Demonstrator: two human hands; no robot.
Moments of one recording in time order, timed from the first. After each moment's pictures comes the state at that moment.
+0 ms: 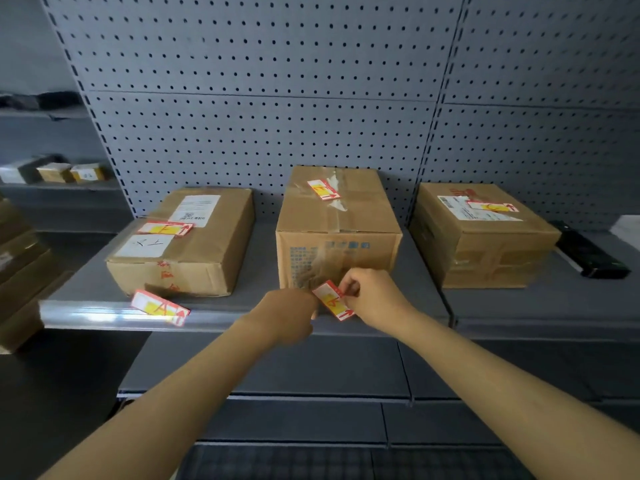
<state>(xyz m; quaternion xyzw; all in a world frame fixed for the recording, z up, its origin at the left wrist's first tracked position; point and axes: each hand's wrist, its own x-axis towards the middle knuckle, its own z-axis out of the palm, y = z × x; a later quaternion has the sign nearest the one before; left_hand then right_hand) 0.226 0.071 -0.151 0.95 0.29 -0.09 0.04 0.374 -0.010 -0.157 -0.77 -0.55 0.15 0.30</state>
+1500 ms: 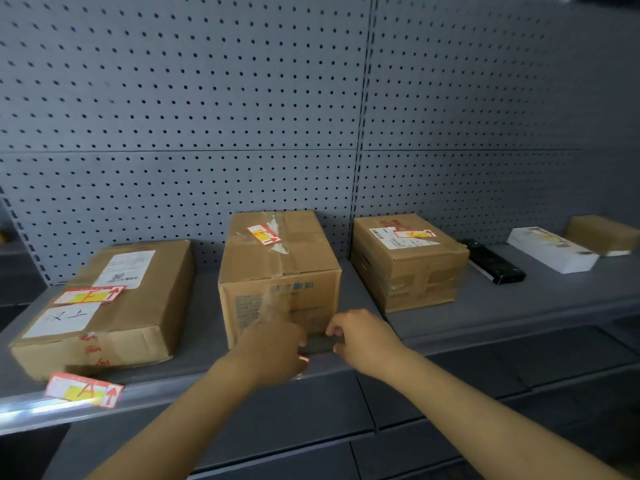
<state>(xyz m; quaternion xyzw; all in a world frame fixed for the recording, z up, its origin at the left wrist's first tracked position) 0.256 0.047 -0.122 0.98 0.21 -0.05 0.04 0.394 -0.060 -0.142 -0.83 -0.53 0.07 0.16</state>
